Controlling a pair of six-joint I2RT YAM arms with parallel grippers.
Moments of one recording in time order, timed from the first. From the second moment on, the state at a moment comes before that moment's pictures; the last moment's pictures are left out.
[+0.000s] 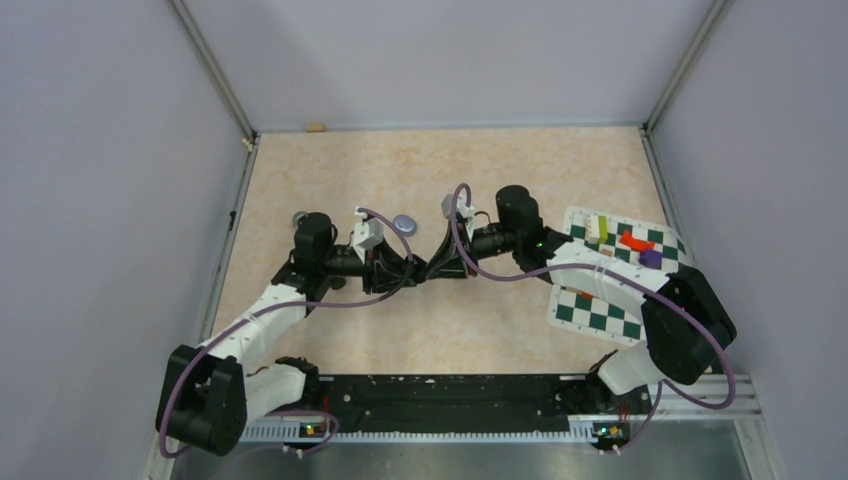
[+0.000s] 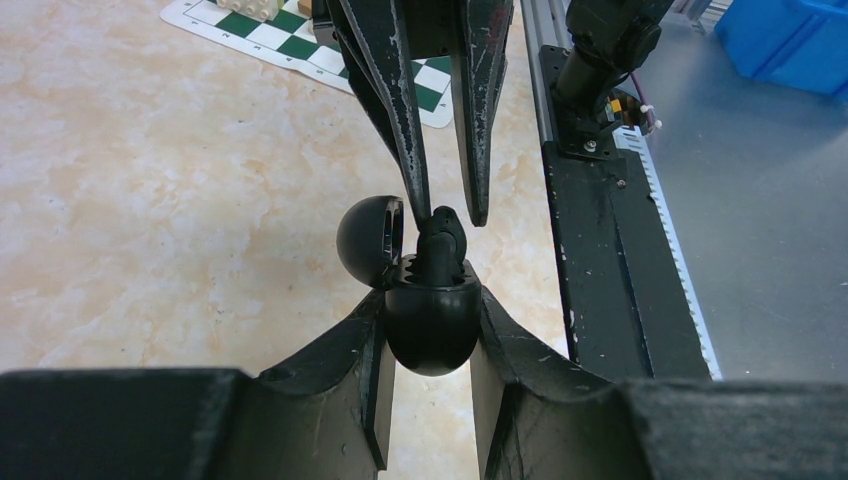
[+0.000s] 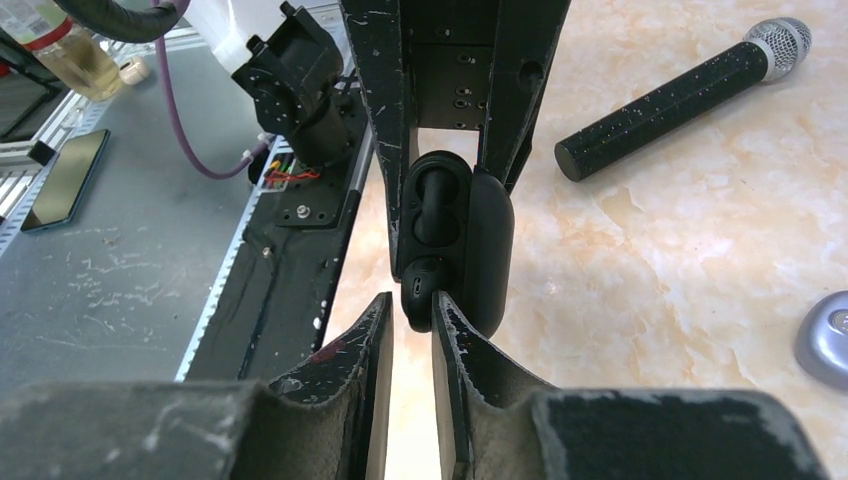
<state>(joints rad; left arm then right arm) -0.30 1.11 0.55 0.26 1.24 0.10 0.69 1.45 0.88 0.28 -1.06 -0.04</state>
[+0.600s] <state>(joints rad) -0.30 1.11 0.55 0.26 1.24 0.10 0.69 1.45 0.89 0.25 -1.09 -0.07</state>
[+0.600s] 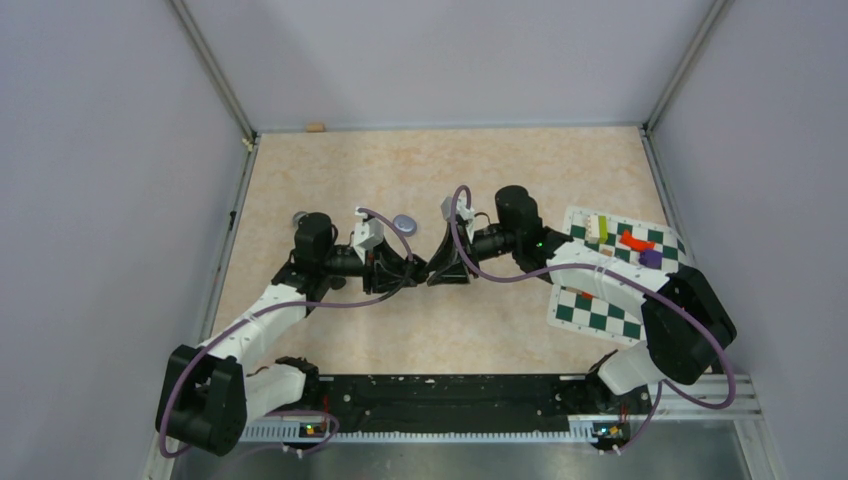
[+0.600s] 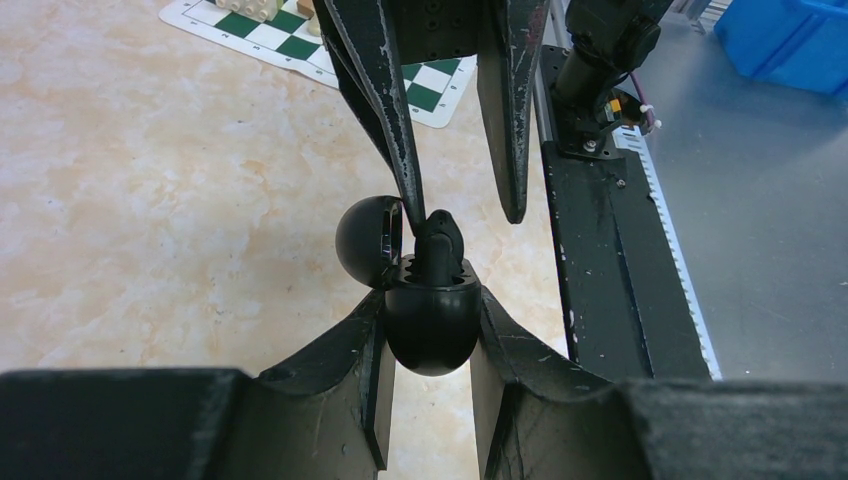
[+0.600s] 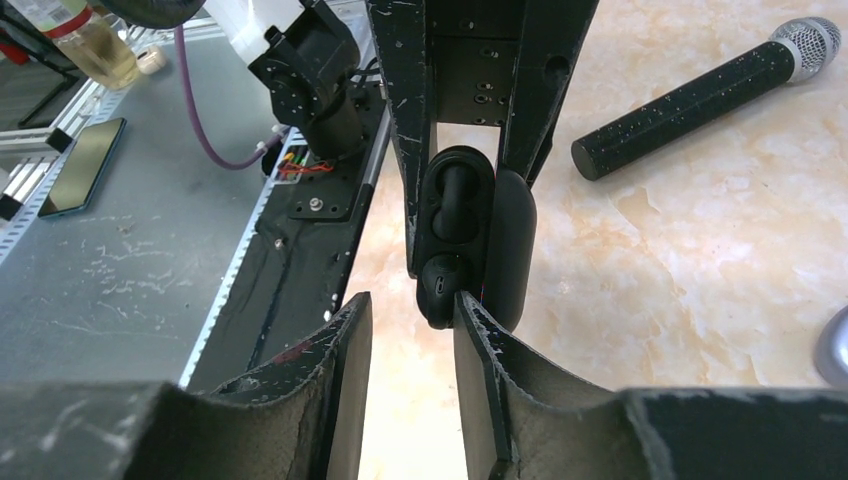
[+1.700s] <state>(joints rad) -0.30 1.11 0.55 0.26 1.23 0.12 0.69 1.38 0.93 0.13 -1.00 -0.17</state>
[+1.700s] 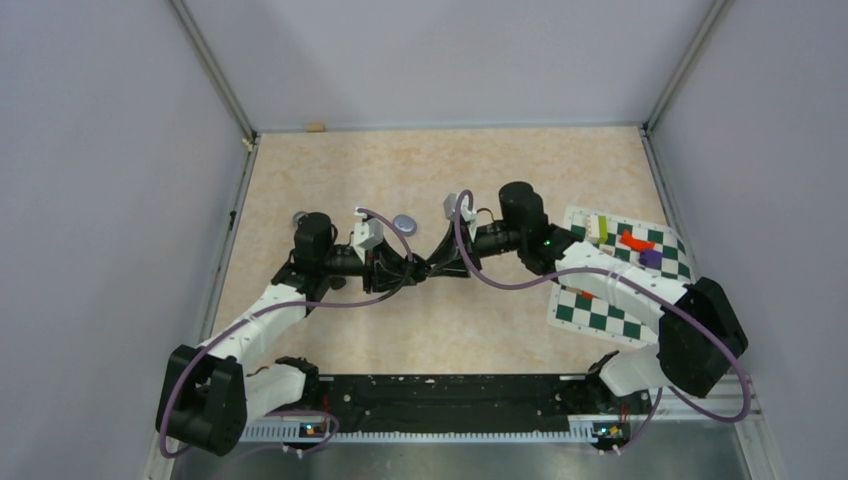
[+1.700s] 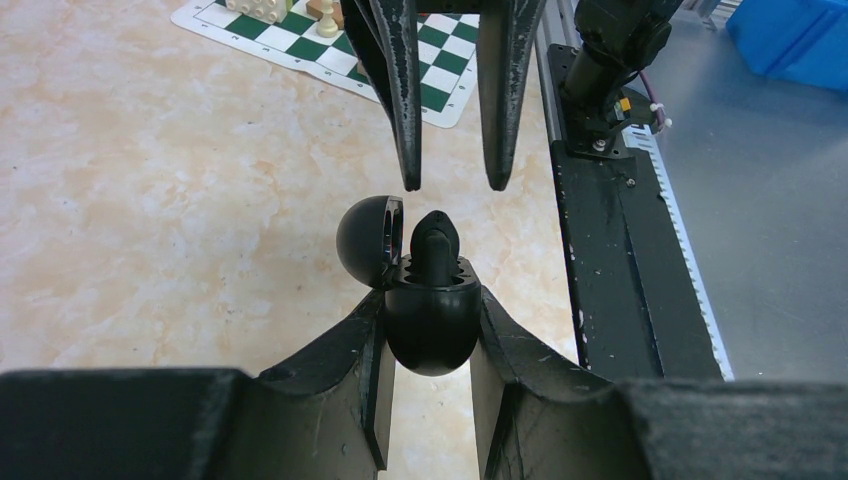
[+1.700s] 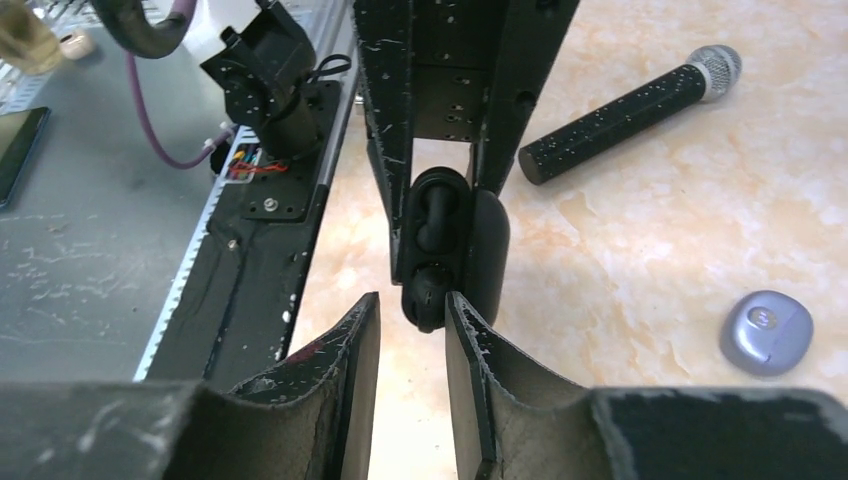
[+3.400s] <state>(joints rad) -0.30 1.11 0.55 0.25 1.23 0.13 0.70 1.41 0.93 0.09 -1.01 -0.23</state>
